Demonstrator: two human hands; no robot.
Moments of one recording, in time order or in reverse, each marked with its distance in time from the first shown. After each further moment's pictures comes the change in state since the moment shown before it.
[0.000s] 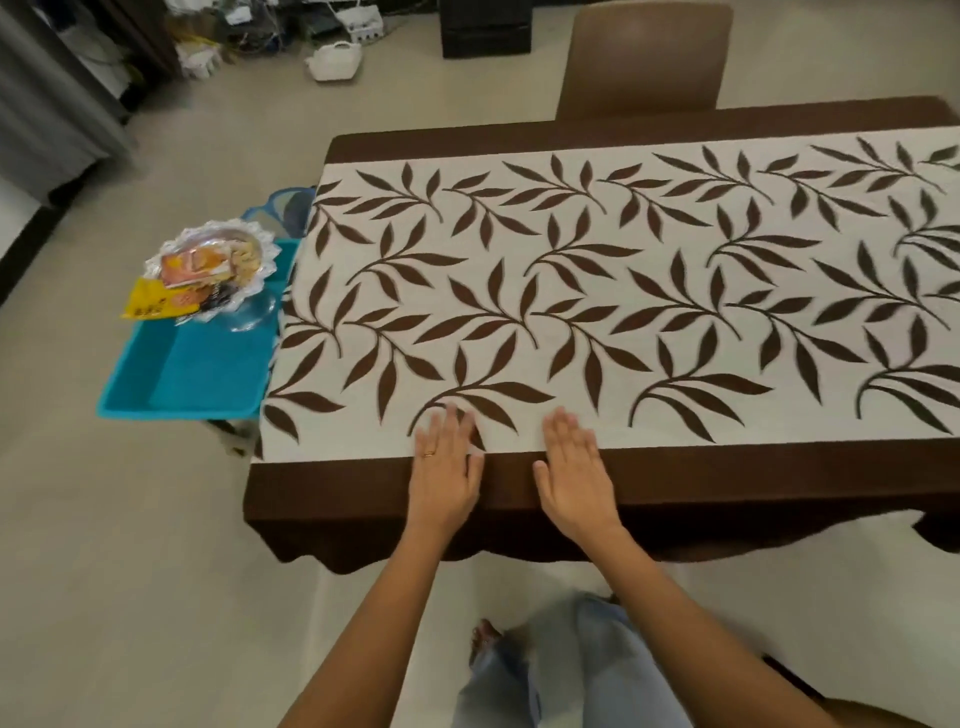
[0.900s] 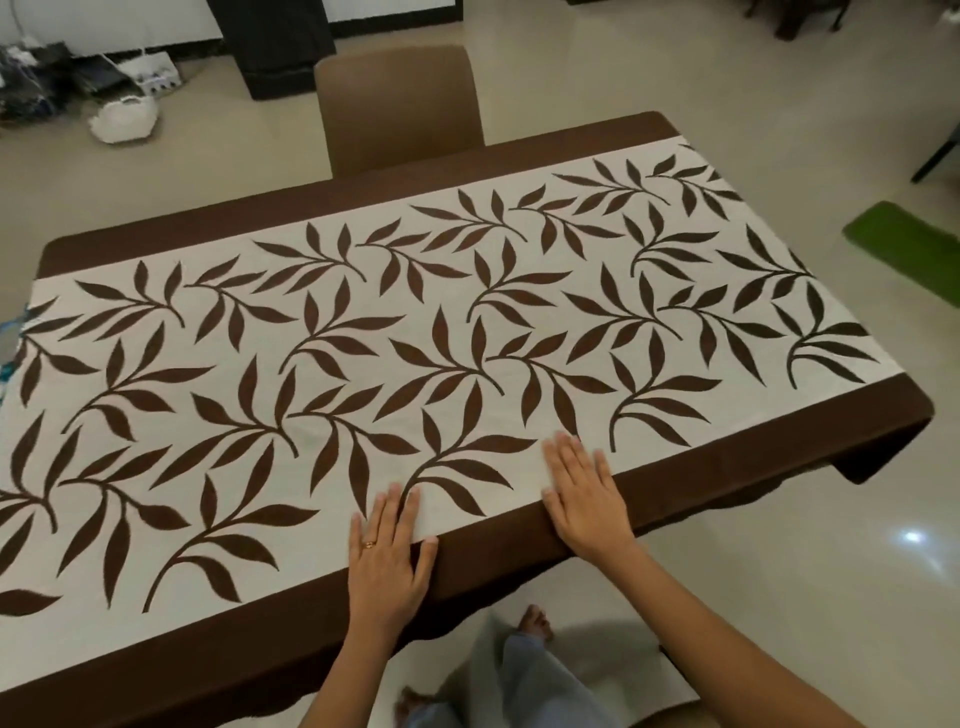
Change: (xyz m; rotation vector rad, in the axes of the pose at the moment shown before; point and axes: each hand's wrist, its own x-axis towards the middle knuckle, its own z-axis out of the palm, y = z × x) left_hand 0.050 0.200 0.092 0.079 -0.132 0.138; right_hand -0.028 0.302 -0.080 -0.063 0.046 0.208
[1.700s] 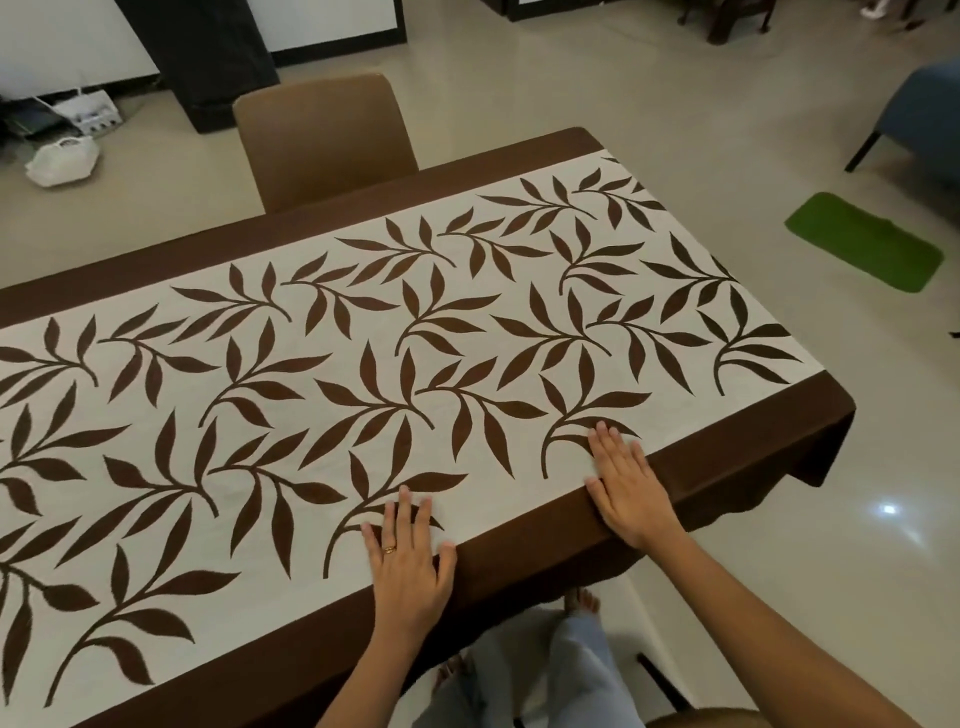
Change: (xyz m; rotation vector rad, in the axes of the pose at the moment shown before) left_hand 0.048 0.108 0.030 -0.012 0.000 0.039; right_hand 0.001 0.146 -0.043 0.021 -0.080 0.117
